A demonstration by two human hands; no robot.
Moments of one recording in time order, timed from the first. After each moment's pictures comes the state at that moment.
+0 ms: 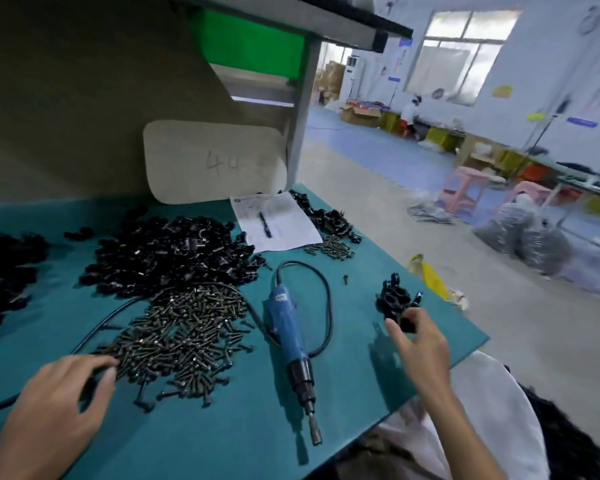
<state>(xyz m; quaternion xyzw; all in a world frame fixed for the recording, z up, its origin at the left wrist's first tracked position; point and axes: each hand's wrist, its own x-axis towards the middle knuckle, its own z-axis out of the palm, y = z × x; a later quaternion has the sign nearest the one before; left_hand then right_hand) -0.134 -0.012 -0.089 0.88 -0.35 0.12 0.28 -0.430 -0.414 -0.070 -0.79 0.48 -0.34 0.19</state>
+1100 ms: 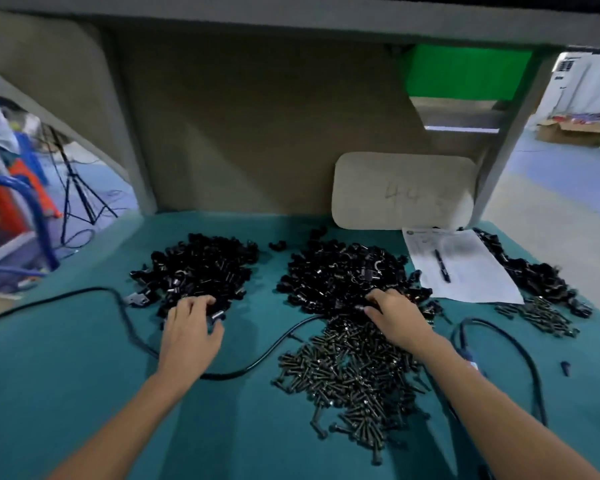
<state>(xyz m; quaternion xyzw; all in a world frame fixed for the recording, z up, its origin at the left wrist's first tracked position) -0.025 0.050 -0.075 0.96 -0.09 0.13 0.25 -0.105 -0.313 -0.042 -0.98 0.10 -0.02 0.15</state>
